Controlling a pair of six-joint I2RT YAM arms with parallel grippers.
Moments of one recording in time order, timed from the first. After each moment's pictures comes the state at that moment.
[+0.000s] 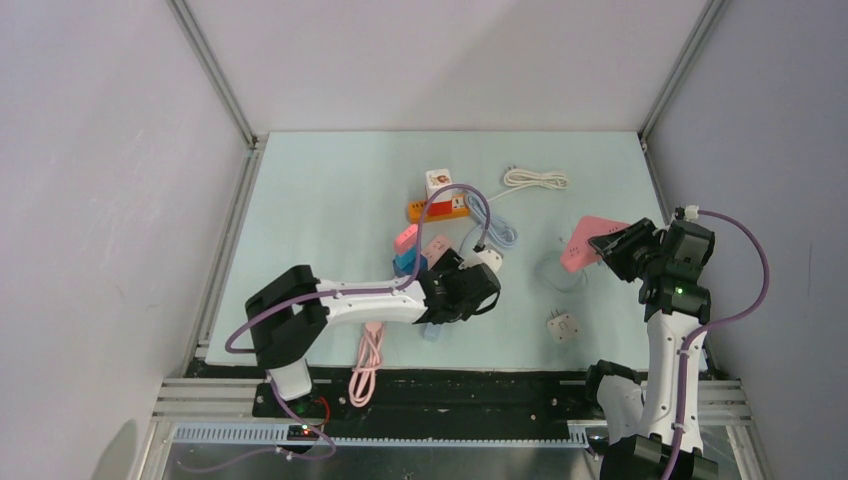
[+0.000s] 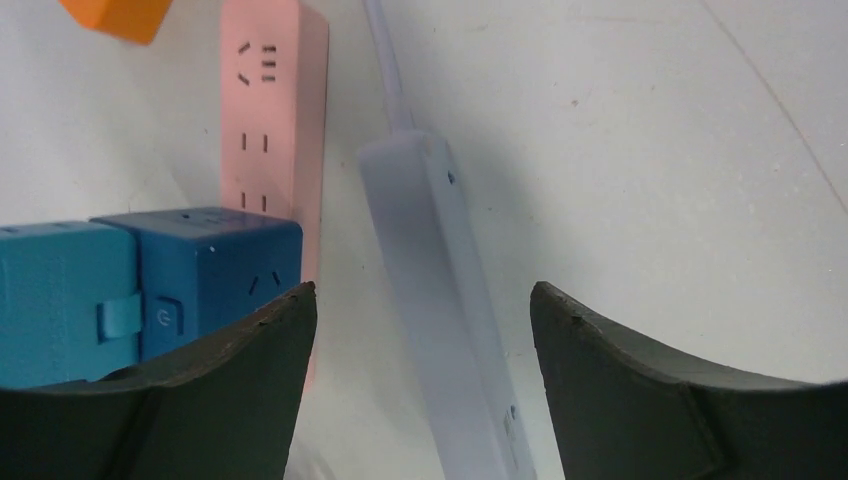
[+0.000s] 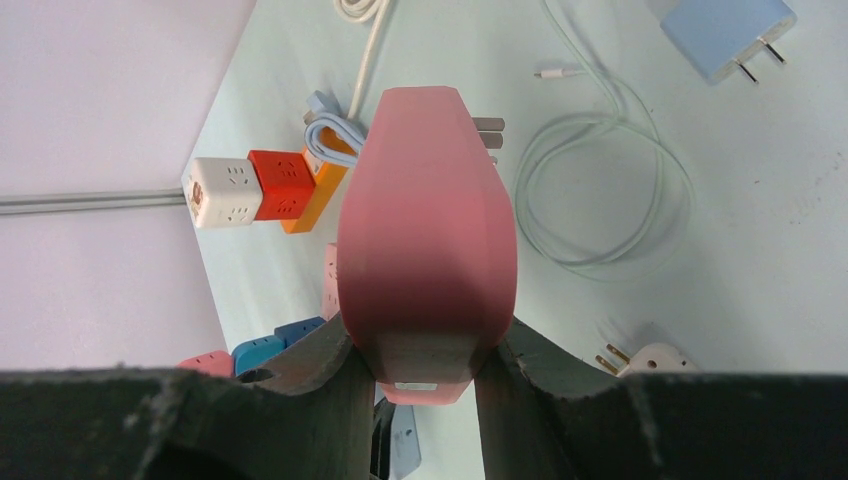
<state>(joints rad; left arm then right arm) -1.17 1.74 1.13 -0.38 -0.59 -0.23 -0.34 0.79 0.79 -0.59 -0.41 0.70</state>
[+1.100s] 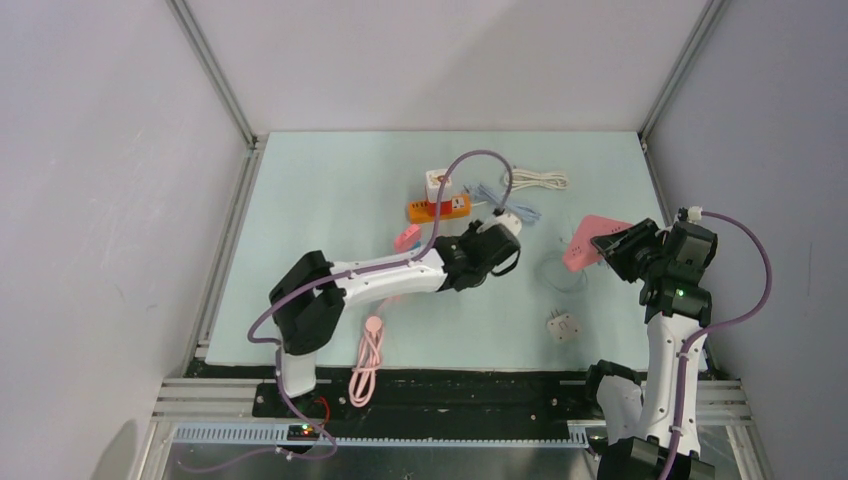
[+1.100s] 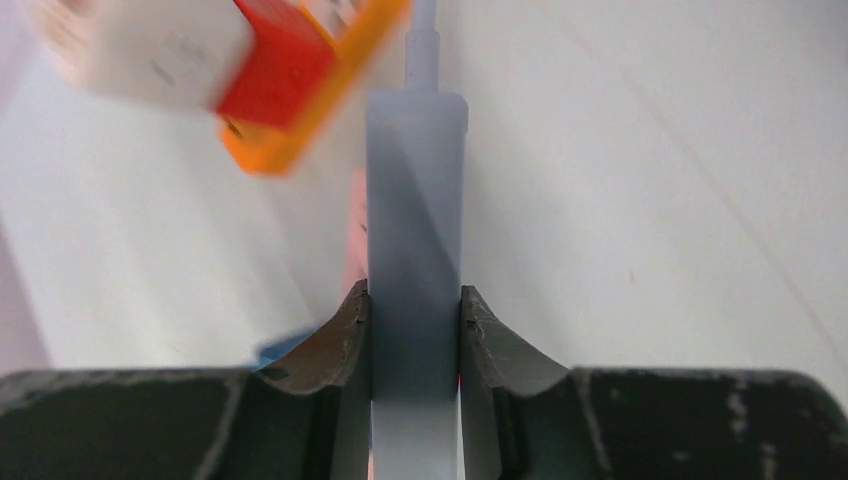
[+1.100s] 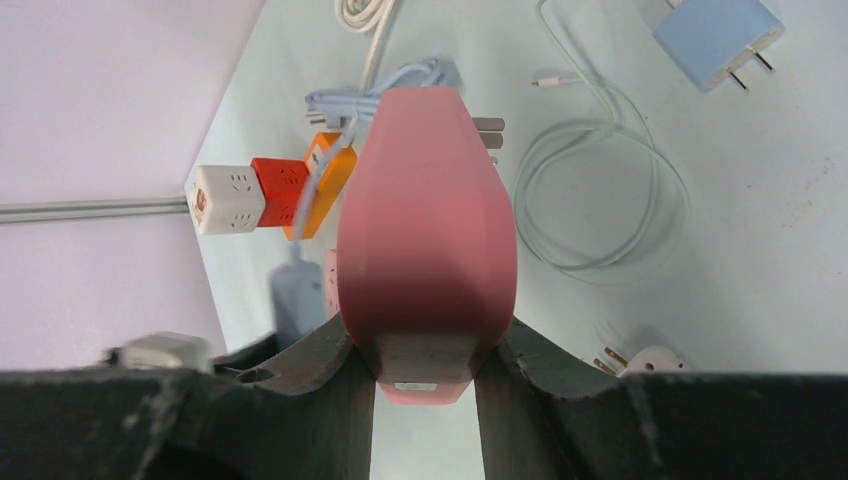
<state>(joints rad) -1.09 1.87 1.40 -0.50 -0.63 -0.13 -0.35 0.78 0.79 -0.59 -0.41 0.70</state>
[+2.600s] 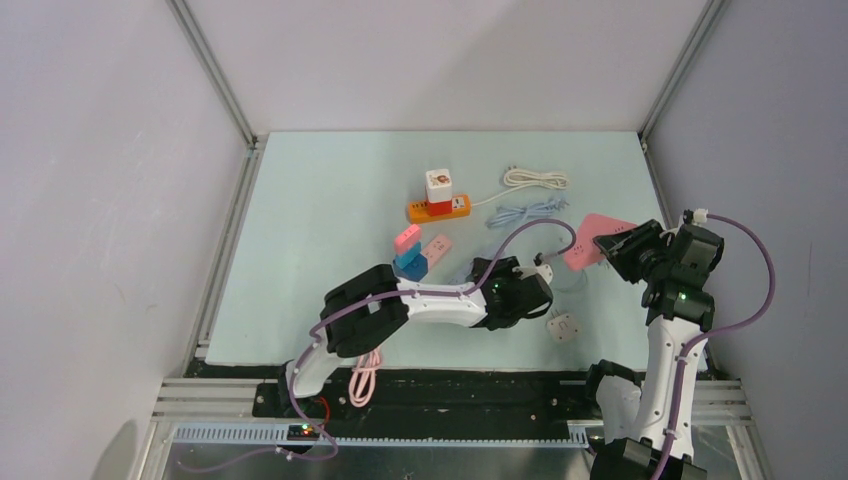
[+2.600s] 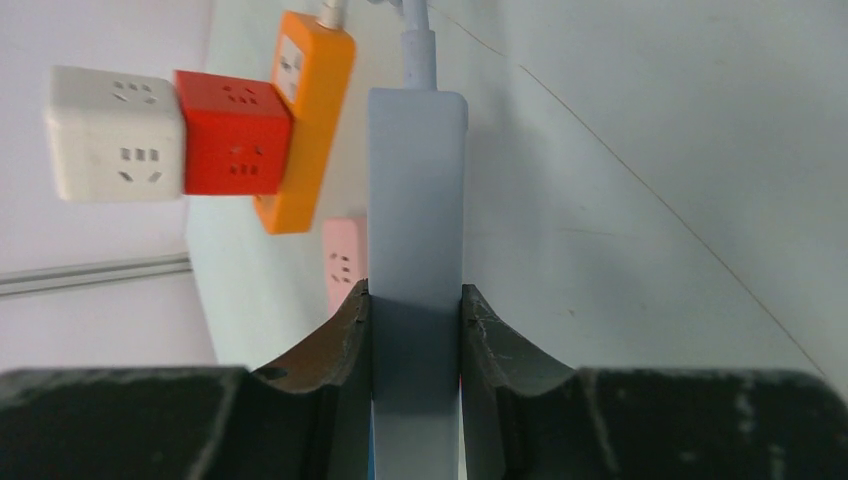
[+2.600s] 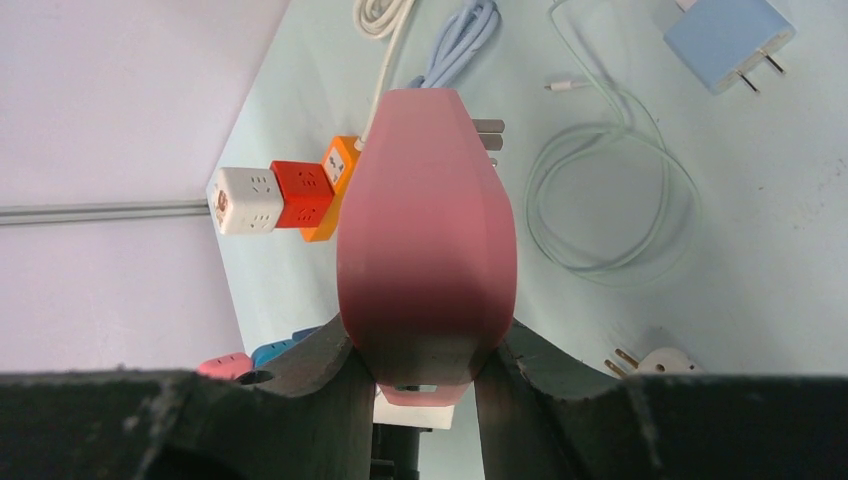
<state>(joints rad) -1.24 2.15 1.49 -0.26 -0.96 0.24 -0.40 0.76 0.79 -0.59 -0.46 0.71</state>
